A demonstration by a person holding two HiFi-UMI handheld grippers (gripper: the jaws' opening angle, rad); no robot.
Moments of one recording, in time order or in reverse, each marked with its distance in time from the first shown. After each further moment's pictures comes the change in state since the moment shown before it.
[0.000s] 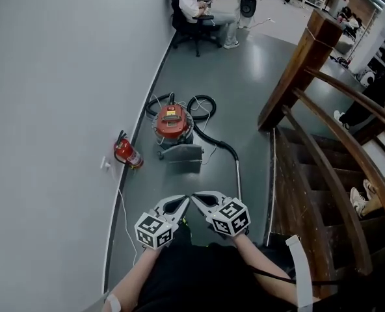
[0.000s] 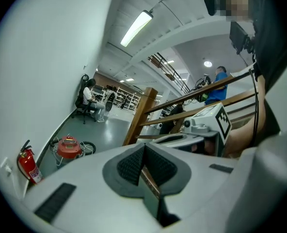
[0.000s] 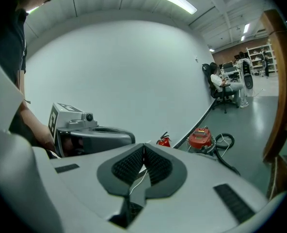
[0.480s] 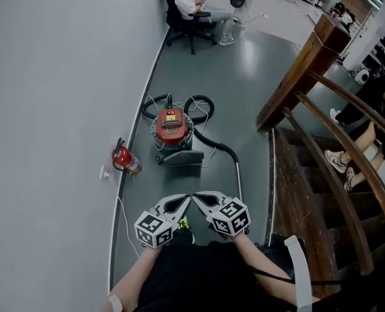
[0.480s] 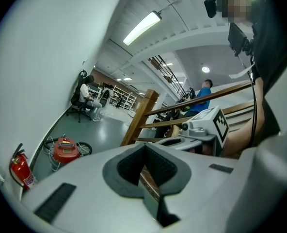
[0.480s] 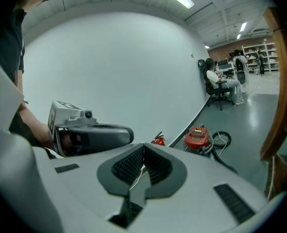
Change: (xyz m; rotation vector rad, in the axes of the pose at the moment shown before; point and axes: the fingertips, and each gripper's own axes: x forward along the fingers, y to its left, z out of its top) left arm 0.012 0.069 0.029 -0.040 -0.003 -0.086; right arm 0.061 -0.030 0.031 0.038 0.045 -0.063
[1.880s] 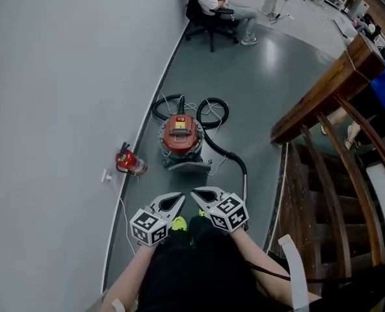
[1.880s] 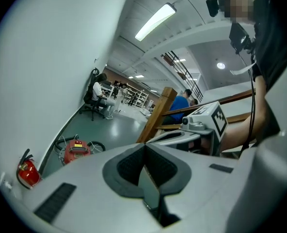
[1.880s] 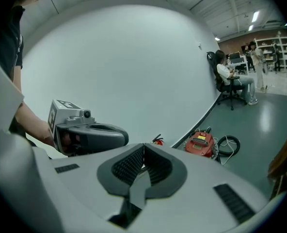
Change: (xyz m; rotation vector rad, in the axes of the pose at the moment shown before) left arm 0.055 0.095 0.034 -0.050 0.036 0.139; right arm 0.062 -0.088 0.057 -0.044 0.076 0.109
